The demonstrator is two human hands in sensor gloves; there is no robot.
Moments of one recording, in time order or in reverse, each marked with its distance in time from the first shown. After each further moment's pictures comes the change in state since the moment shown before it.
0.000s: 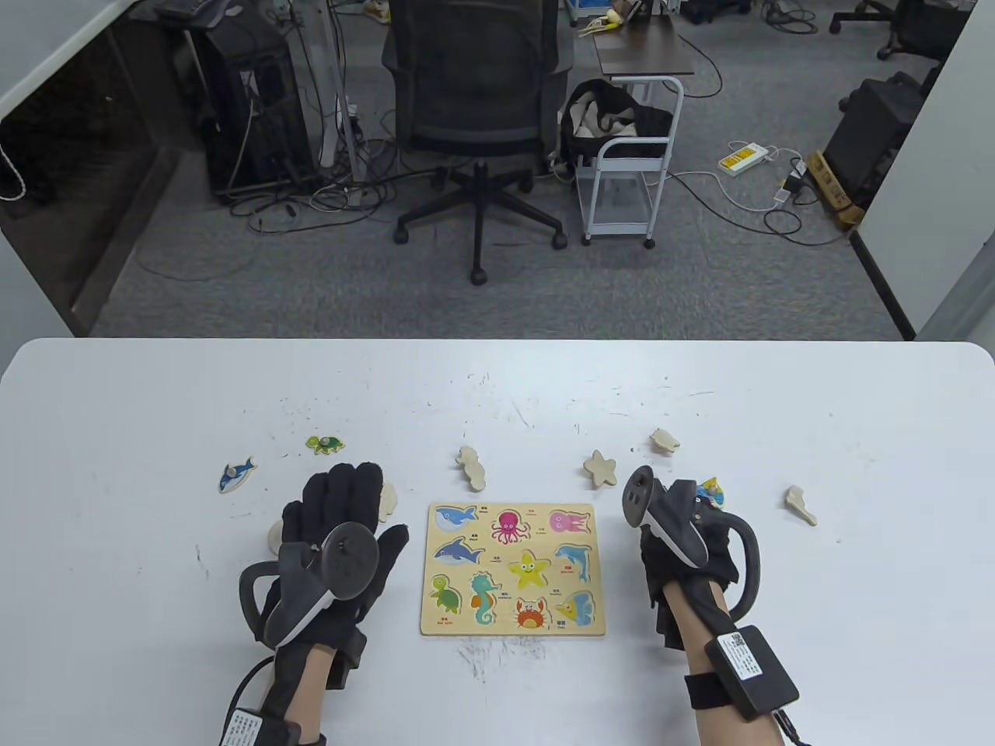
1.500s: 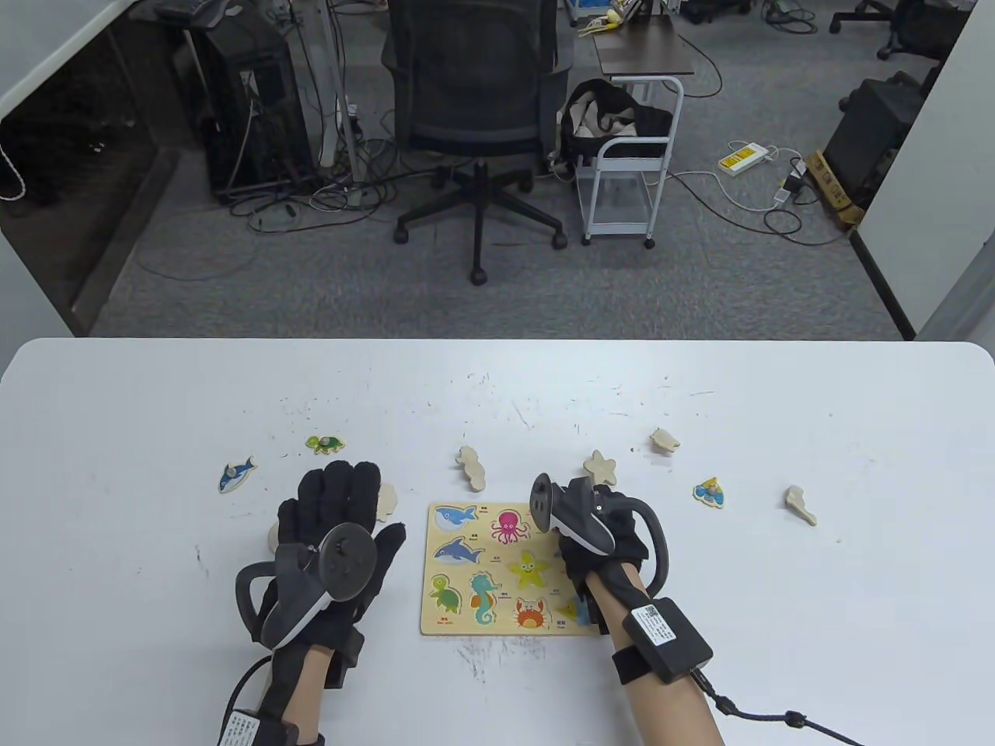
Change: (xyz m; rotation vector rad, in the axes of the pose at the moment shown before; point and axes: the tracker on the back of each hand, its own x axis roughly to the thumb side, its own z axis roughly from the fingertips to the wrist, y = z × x) left_hand -0.001 0.004 0.002 0.020 0.004 -0.010; right_hand 0.096 0.038 -0.010 0.010 -0.210 0.125
